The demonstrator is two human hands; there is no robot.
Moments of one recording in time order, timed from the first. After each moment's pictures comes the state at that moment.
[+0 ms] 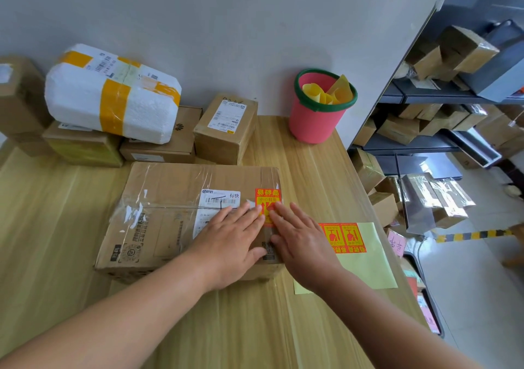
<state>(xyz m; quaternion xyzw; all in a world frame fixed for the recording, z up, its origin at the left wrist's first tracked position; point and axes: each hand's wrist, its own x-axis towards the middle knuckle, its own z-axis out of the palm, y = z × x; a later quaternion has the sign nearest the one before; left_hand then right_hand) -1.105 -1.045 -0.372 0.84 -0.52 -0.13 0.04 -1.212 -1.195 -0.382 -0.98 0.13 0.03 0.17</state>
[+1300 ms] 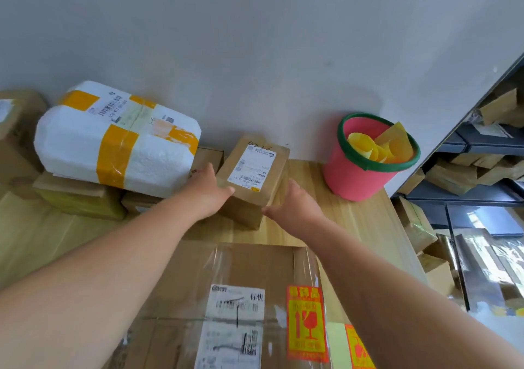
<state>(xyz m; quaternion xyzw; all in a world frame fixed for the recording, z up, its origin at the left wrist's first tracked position) -0.864 -1.119 -0.363 0.94 -0.12 -0.23 0.23 -0.963 -1.266 -0.368 -0.89 0.31 0.09 0.31</state>
